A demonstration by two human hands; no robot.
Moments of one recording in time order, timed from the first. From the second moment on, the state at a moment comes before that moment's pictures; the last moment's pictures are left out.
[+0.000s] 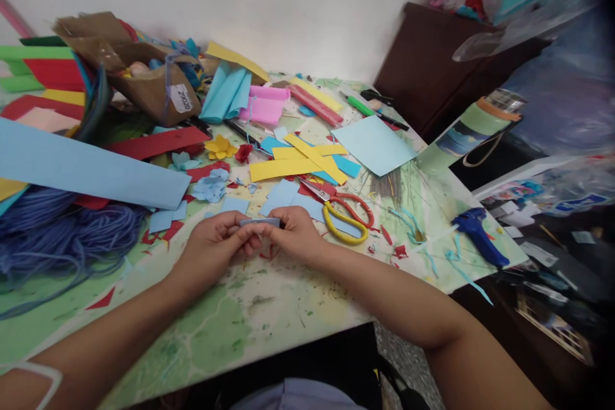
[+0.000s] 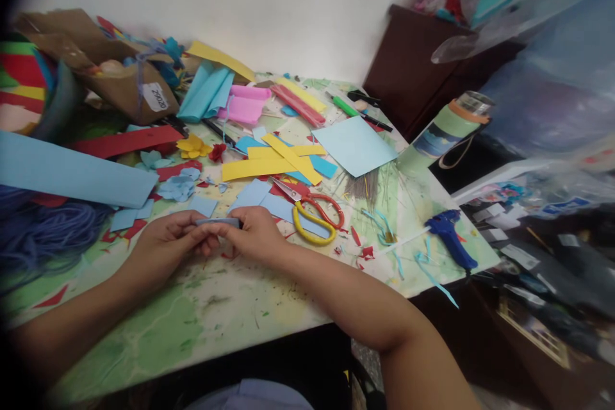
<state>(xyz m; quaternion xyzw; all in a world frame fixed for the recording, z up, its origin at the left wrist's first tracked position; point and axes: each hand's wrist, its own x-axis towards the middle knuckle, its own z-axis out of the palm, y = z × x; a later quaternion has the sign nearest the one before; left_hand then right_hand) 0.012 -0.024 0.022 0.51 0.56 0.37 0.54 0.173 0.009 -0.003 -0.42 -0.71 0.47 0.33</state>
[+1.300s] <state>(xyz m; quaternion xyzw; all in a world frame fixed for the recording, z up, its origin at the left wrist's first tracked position) 0.010 -0.017 0.013 0.44 0.51 0.46 0.58 0.170 0.001 -0.006 -0.41 -0.65 0.47 0.44</state>
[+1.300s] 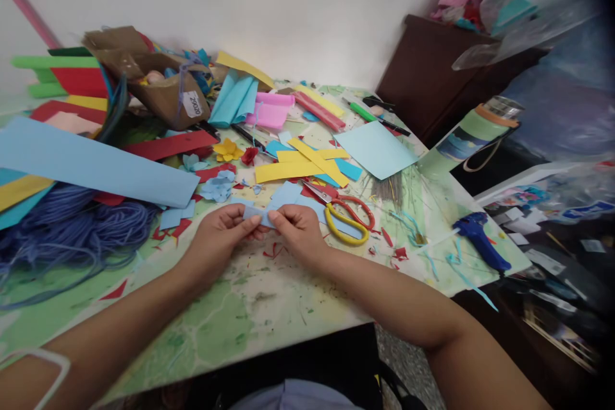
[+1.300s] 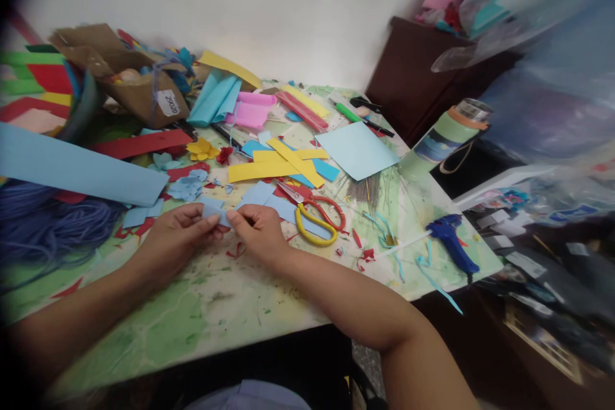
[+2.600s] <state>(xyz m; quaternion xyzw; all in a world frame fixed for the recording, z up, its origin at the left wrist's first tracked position) 0.009 -0.024 0.017 0.45 0.51 0.42 0.60 0.174 0.009 -0.010 -0.40 -0.78 0.30 0.38</state>
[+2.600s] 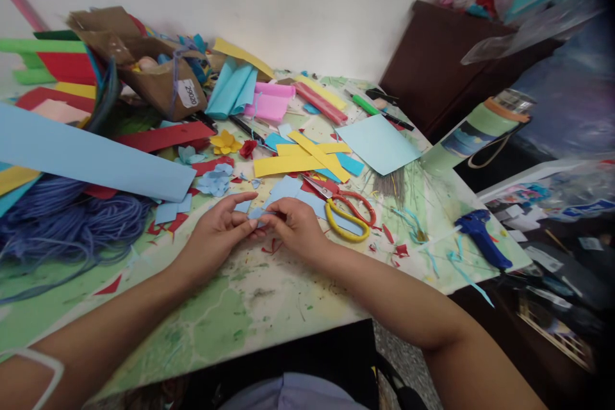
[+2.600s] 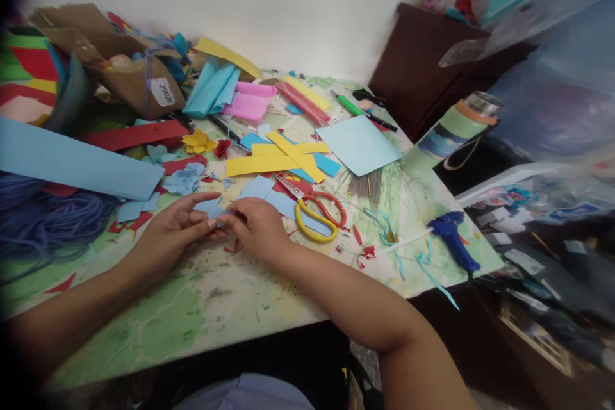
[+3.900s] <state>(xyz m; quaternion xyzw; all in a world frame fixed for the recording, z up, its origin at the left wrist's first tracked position) 0.000 -0.017 0.011 0.55 0.56 0.43 0.44 0.174 0.000 -0.004 -0.40 -0.73 0.44 0.33</state>
